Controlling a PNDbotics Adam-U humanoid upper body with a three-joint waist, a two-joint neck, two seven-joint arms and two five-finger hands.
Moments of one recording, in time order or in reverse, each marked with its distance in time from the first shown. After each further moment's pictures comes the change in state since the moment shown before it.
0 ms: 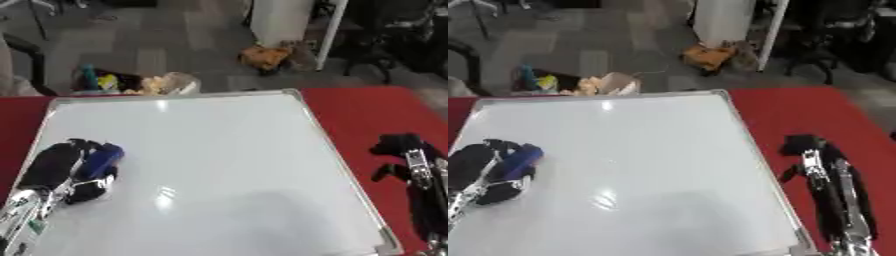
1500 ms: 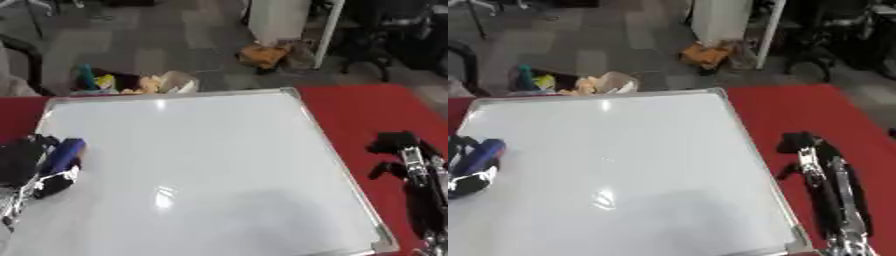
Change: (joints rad) left arm -0.030 0.066 0.120 0.140 -0.125 0.128 0.107; right arm 0.002 0.000 0.000 0.000 0.002 0.004 -0.001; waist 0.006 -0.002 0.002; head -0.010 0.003
